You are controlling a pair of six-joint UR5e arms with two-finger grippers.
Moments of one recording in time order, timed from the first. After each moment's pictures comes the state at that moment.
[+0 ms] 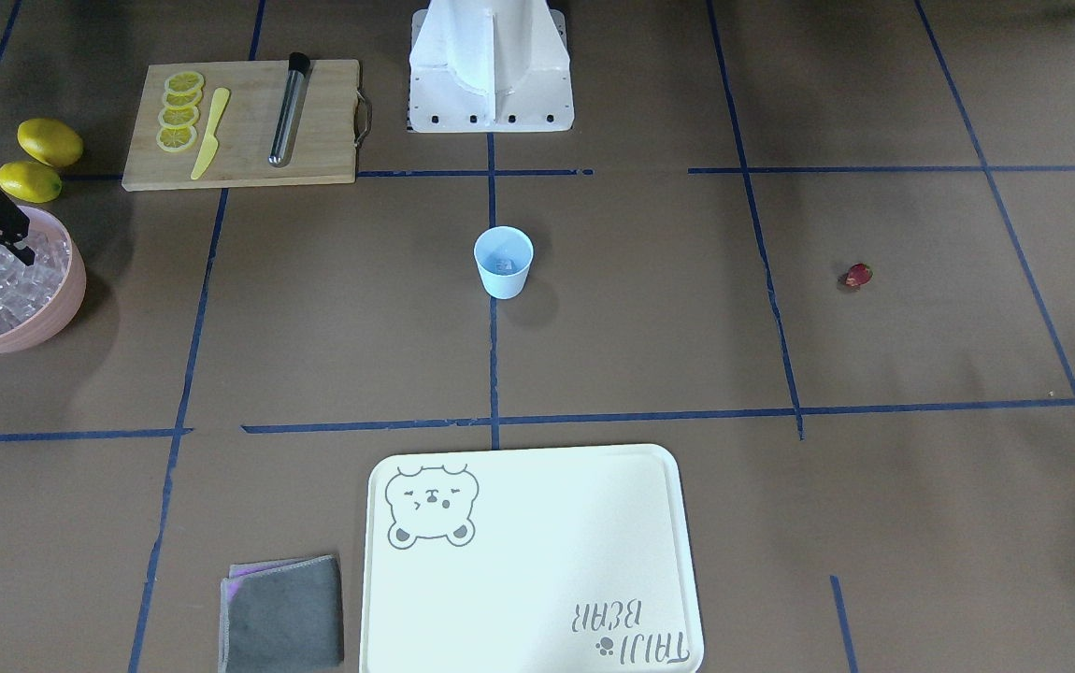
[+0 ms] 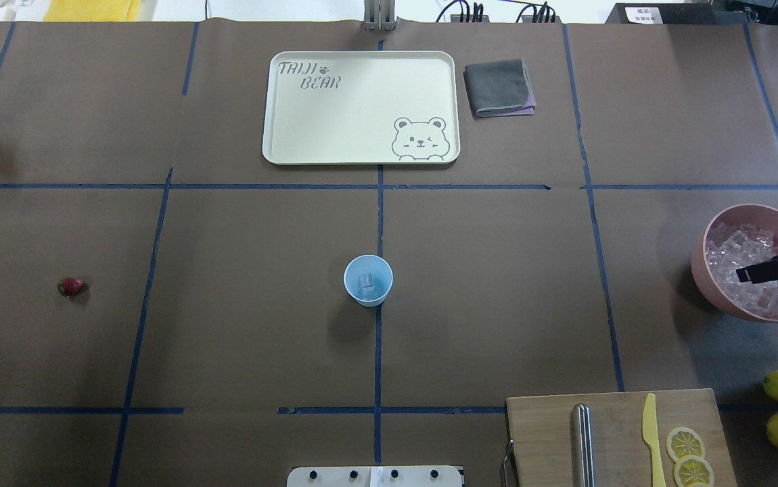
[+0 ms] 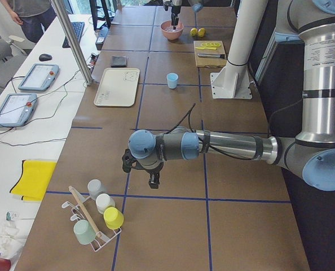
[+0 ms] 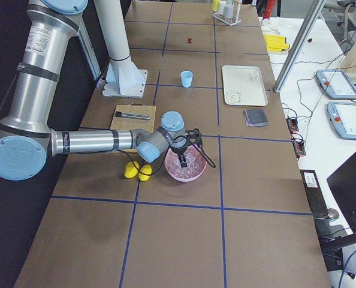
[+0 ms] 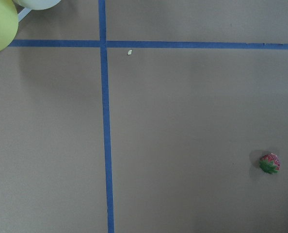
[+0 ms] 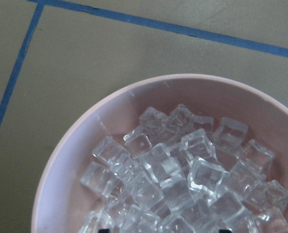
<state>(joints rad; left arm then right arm) -1.55 -1.49 -1.75 -1.38 -2.54 0.10 1.00 -1.86 1.83 -0.86 2.17 0.59</state>
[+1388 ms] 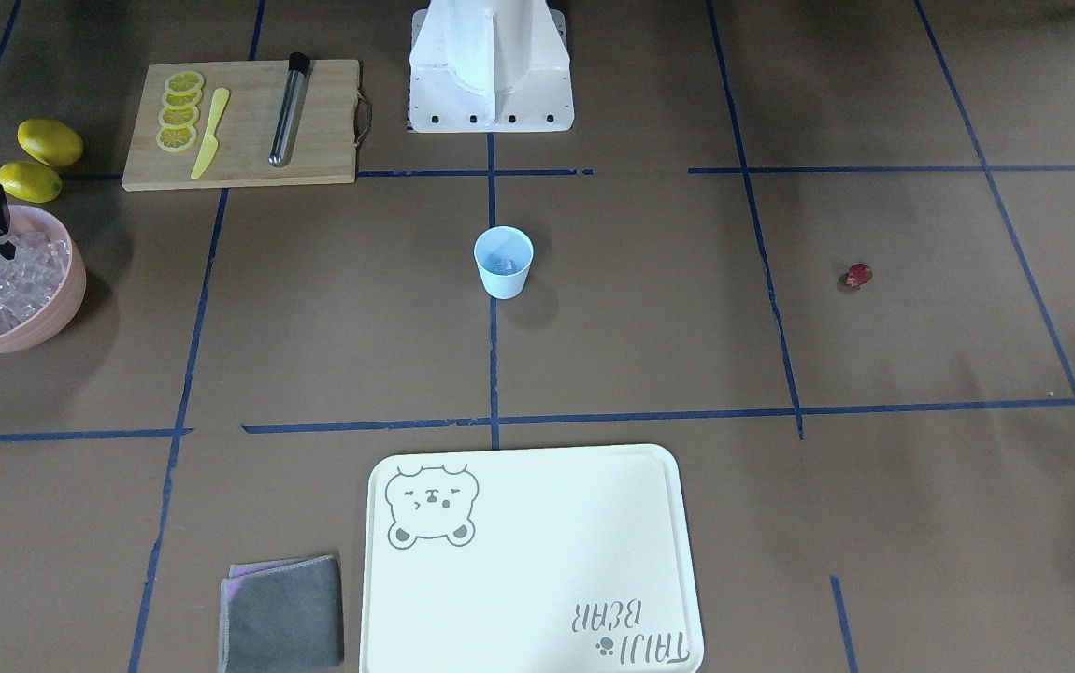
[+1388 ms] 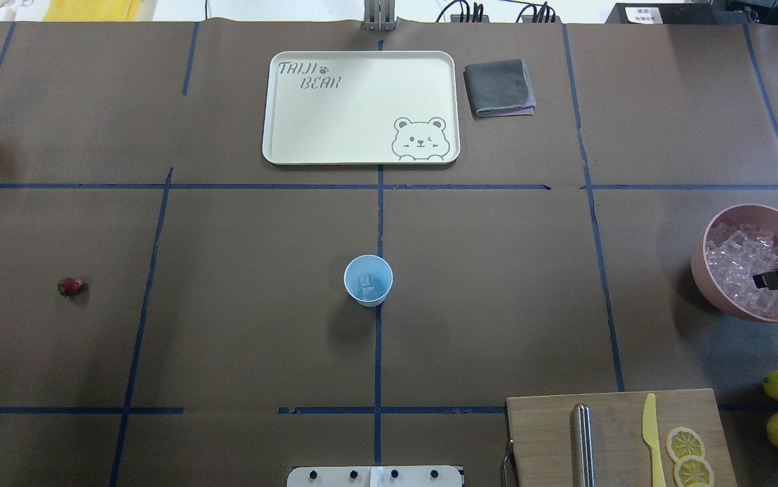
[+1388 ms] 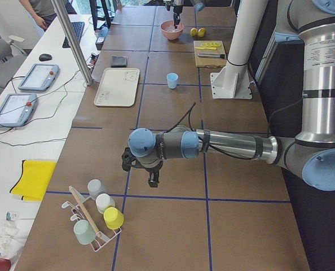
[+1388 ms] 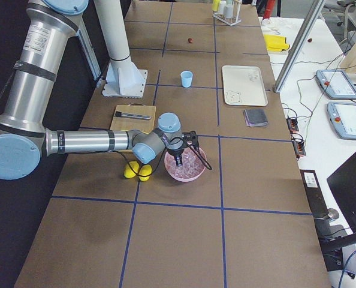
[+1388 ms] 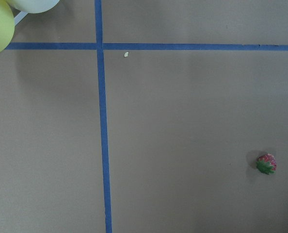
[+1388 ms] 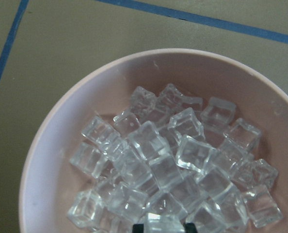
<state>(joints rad) -1.55 -1.49 -1.75 -1.38 -2.54 0.10 1.00 -1.89 1.86 -0.87 2.16 0.59</state>
